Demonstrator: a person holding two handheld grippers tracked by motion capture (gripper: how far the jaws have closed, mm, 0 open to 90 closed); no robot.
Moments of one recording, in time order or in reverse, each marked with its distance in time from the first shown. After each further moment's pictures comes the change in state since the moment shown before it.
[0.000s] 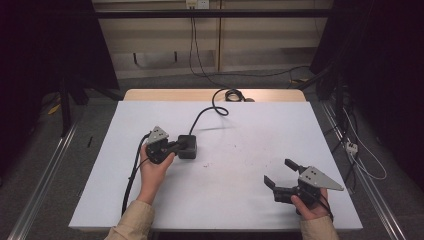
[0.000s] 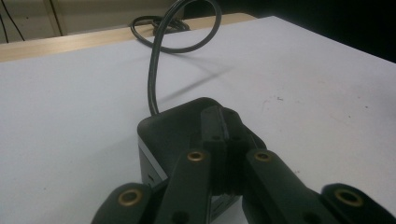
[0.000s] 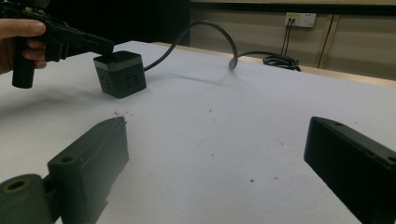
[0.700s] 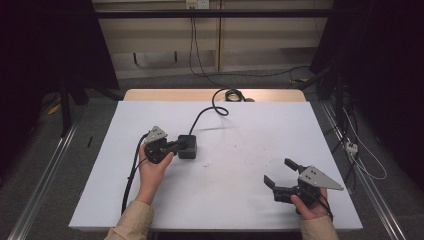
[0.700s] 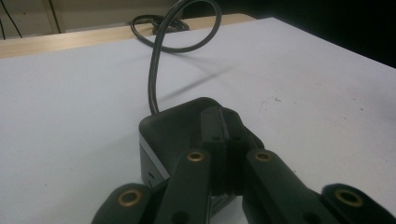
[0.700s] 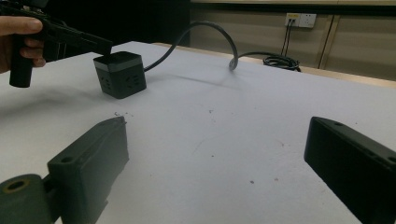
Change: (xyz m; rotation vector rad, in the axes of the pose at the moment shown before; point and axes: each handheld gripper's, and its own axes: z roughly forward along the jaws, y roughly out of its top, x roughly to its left) left arm 0.001 0.001 -0.003 0.003 -0.006 -0.004; right arm -0.001 0.000 0.001 -0.001 0.000 -0.001
